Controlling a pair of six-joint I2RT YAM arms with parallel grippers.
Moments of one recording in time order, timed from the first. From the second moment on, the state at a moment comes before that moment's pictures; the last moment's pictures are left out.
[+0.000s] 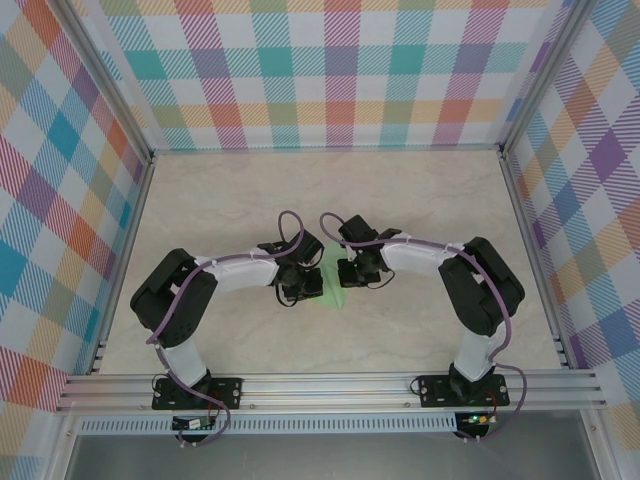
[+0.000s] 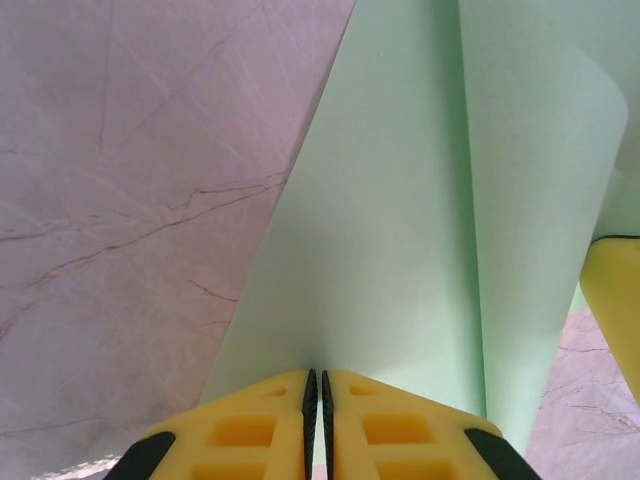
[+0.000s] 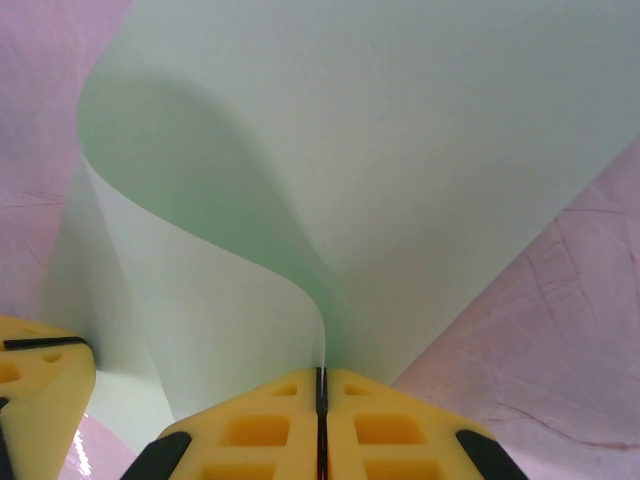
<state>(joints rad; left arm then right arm) -0.73 1.75 0.99 -0.45 0.19 -0.84 0.69 1.80 1.07 -0.53 -0.19 0.50</state>
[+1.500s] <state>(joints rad) -0.70 1.70 0.94 -0.39 0.25 -0.87 0.69 1.81 1.07 -0.53 -0.20 0.50</state>
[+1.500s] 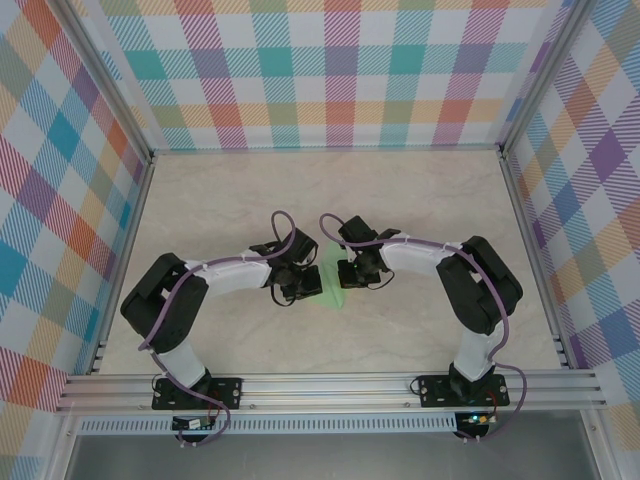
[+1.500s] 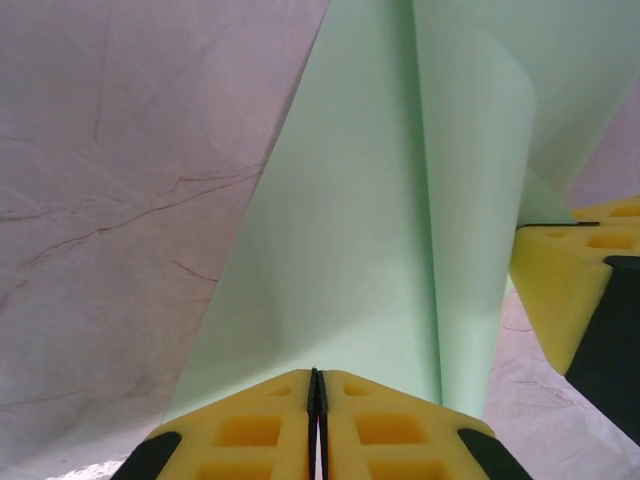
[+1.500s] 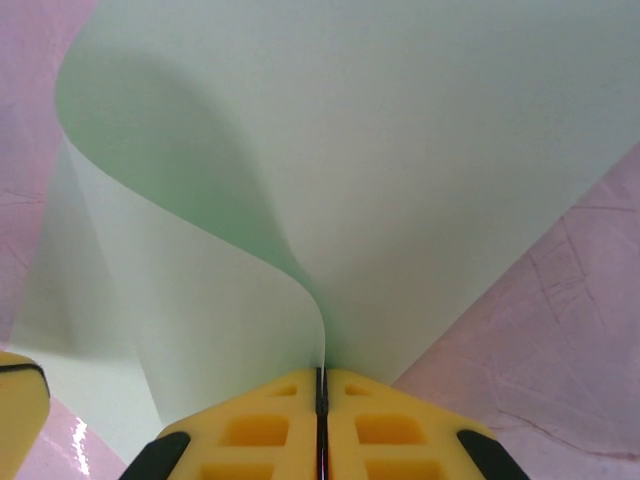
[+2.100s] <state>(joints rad) -0.70 1.73 0.94 -0.39 0.25 -0.87 0.69 1.82 1.09 -0.53 -0.20 0.50</state>
